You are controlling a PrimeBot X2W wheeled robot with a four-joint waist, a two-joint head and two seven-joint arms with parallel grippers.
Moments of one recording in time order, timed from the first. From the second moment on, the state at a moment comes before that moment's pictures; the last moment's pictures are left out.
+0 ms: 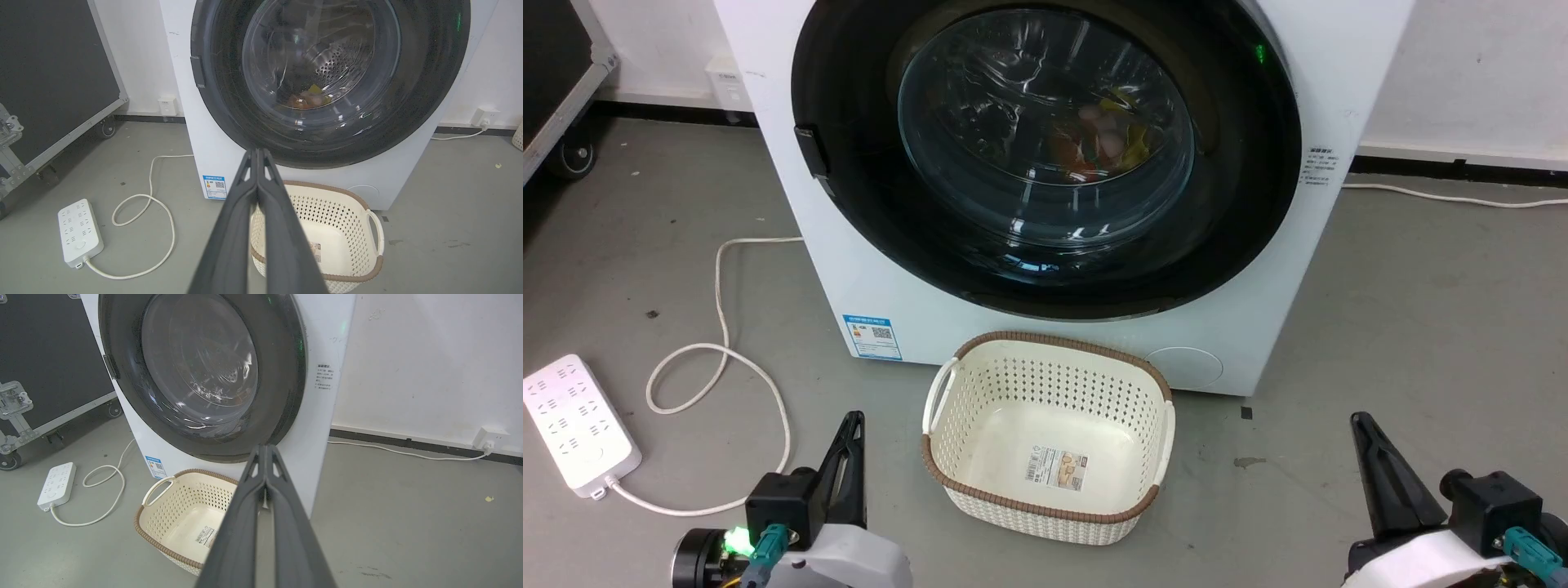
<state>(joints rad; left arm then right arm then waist) 0.01 0.05 -0.05 0.05 -0.05 0.00 -0.10 0.05 -0.06 -0.03 0.00 0.08 0.13 -0.10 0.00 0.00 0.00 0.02</state>
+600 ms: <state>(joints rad) 0.01 0.05 -0.03 0.04 -0.04 0.00 -0.06 0.04 -0.06 -0.02 0.00 0.05 0.13 -0.06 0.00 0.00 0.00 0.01</state>
